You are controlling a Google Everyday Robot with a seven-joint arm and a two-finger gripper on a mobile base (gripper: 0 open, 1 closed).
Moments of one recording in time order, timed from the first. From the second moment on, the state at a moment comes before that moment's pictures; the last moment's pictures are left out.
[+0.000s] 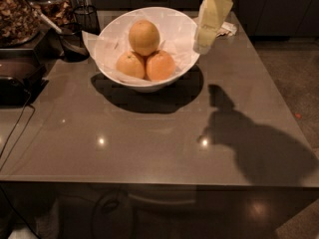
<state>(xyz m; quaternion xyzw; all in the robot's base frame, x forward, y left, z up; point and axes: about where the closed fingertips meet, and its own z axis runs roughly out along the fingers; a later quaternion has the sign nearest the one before) 0.585 -0.109 1.030 -0.61 0.77 -0.03 0.19</state>
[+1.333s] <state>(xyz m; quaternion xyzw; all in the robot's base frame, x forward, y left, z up) 0.661 -0.022 1.001 -0.61 0.77 0.01 0.21</state>
